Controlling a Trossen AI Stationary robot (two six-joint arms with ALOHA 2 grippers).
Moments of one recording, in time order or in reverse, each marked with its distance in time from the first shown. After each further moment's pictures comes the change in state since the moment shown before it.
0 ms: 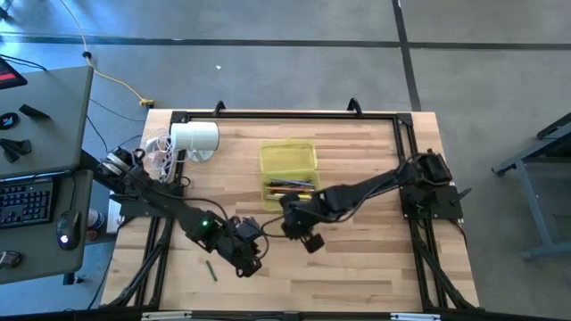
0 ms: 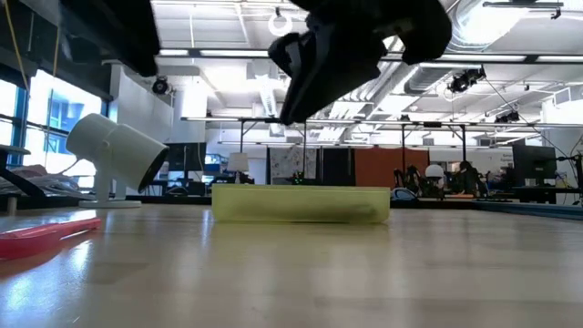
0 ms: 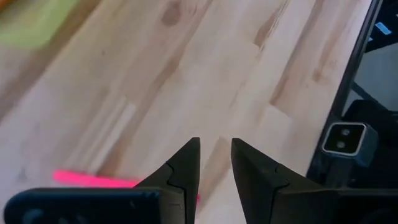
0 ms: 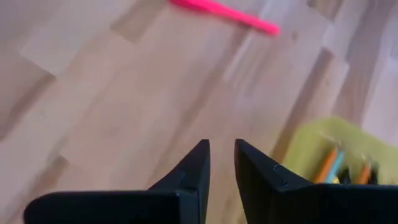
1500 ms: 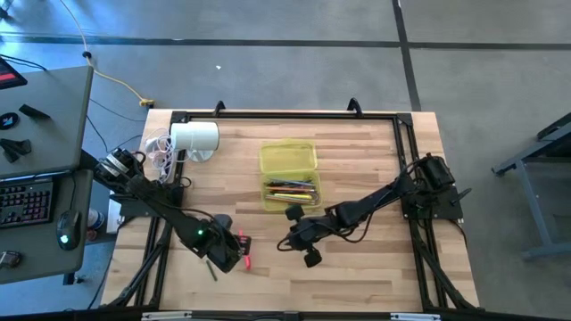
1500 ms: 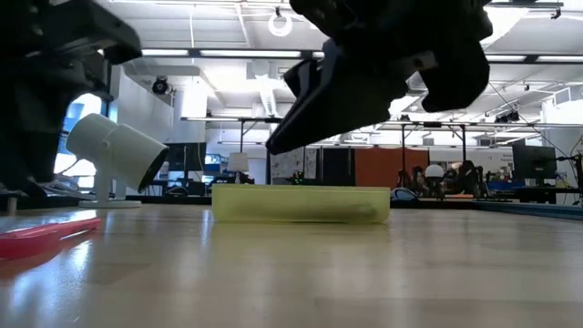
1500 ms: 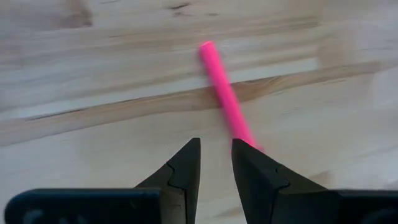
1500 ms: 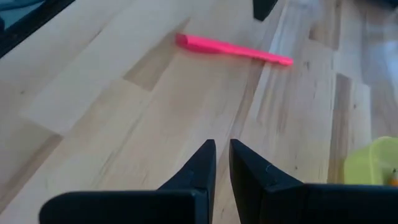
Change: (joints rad) left arm -0.086 0.001 -0.224 -0.083 0.029 -0.995; right arm 0.089 0.000 -0.322 0.608 0.069 0.182
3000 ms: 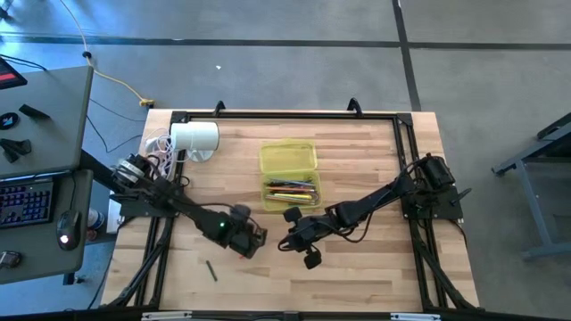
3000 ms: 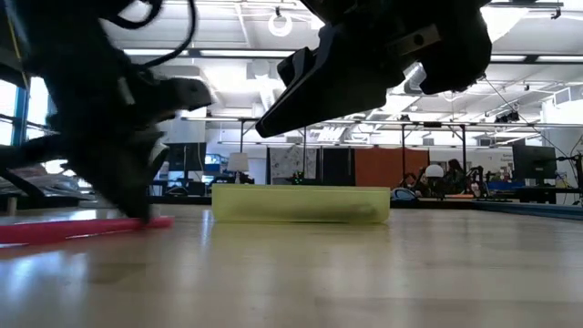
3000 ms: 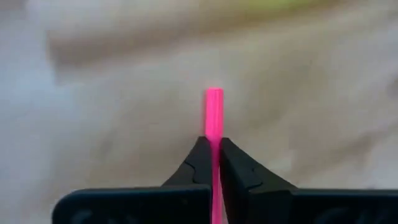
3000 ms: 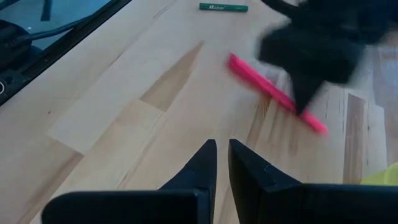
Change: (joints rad) left arm 0.173 0.148 0.000 0.150 -0.145 0.333; right arm -0.001 0.000 0.000 0.056 -0.066 -0.001
